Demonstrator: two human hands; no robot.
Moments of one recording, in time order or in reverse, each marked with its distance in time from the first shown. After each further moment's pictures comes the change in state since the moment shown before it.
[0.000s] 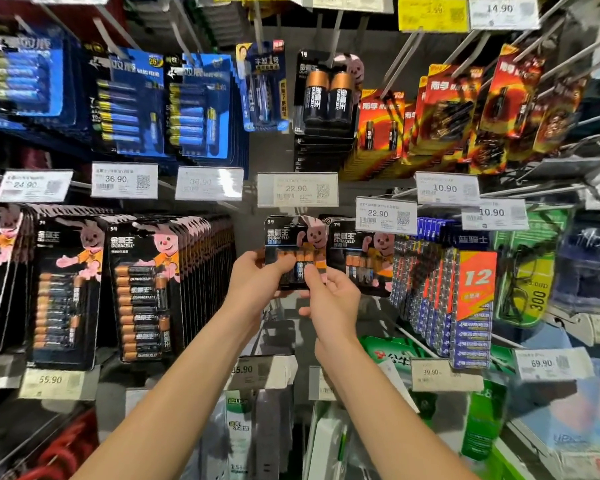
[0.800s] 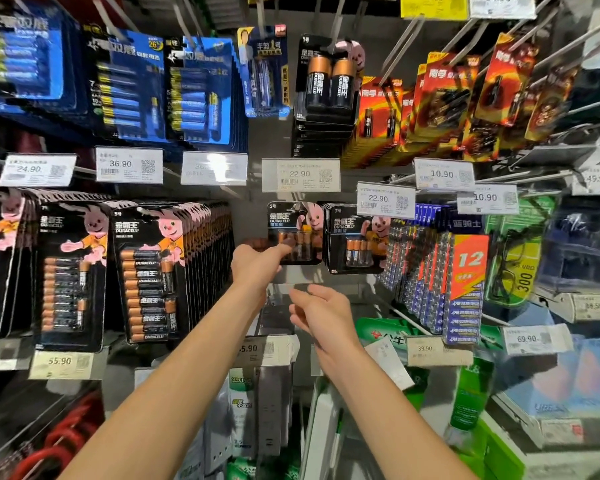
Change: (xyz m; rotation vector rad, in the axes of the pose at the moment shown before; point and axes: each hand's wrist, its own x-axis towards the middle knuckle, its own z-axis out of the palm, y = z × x) left_hand 0.022 -0.013 0.002 0.037 0.137 -0.125; right_hand -0.031 0.016 -0.012 -0.093 -0.094 0.262
